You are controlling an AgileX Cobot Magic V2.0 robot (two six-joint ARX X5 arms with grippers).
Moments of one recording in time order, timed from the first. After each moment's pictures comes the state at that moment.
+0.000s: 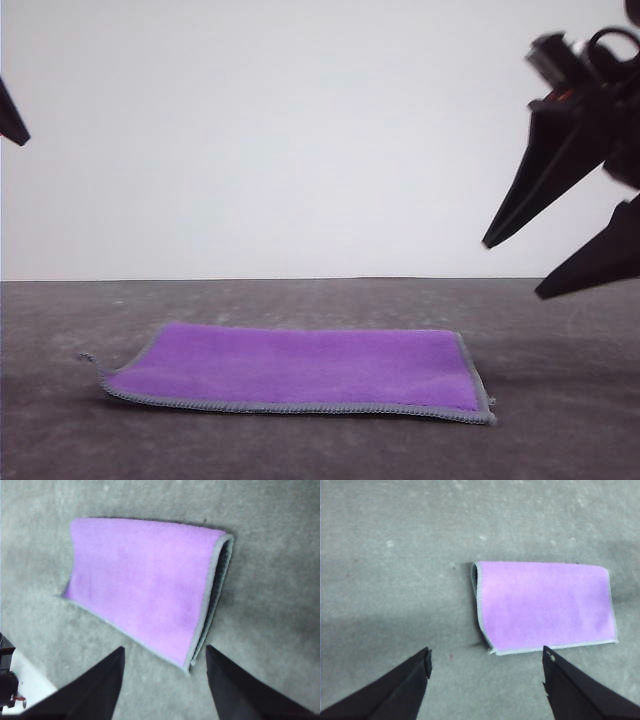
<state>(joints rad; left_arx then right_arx) -0.33 0.65 0.66 -0.71 0.20 -0.31 0.31 1.16 0.58 -0.31 -0.60 0.48</state>
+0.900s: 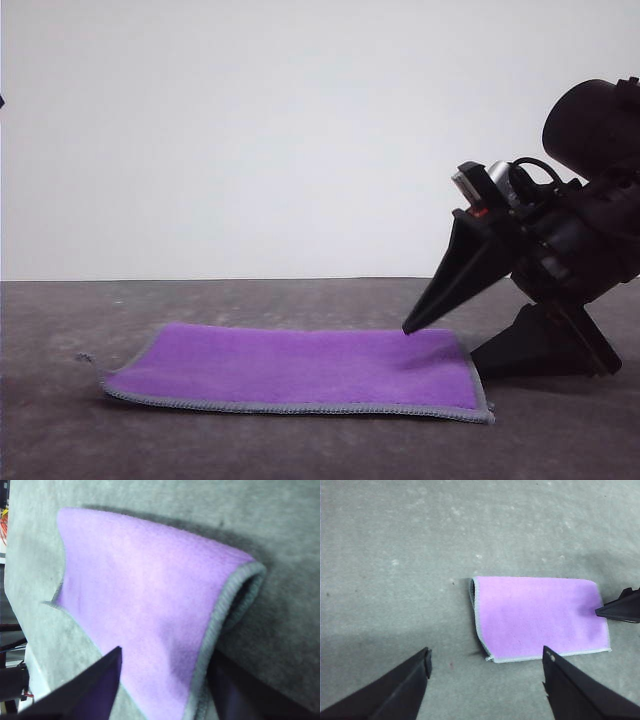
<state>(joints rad) -0.33 0.55 0.64 -0.72 0.18 -0.31 0.34 1.59 0.60 0.06 -0.76 0.48</state>
